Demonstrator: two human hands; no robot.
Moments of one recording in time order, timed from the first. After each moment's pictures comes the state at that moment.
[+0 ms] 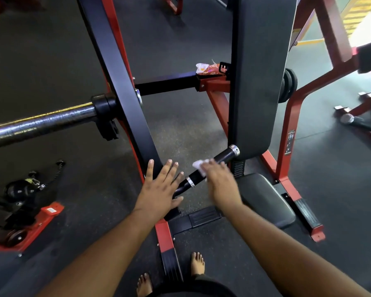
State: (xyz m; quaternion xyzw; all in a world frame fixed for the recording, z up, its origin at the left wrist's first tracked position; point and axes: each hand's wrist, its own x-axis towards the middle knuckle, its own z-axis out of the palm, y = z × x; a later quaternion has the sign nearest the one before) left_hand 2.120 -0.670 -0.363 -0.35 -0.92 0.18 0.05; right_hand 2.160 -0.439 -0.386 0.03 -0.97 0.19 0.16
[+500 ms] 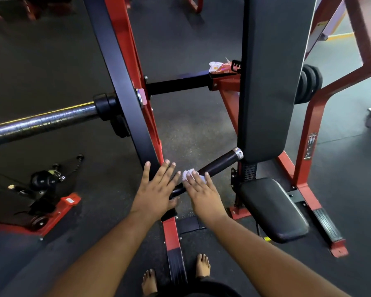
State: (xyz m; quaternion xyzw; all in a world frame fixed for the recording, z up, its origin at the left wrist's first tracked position) left_hand 2.125 -0.666 -0.372 -0.32 -0.93 0.15 0.07; right_hand 2.166 -0.469 -0.415 0.17 -0.98 -0.02 0.05
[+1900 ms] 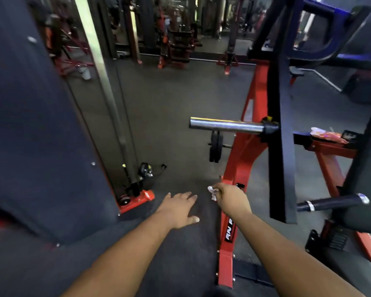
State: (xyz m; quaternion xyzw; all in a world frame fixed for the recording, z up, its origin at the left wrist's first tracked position) left_hand 2.296 -1.022 -0.306 -0.10 -0.98 -0.04 -0.16; right_hand 2.241 -0.822 -0.285 0.13 -0.97 0.19 -0.03
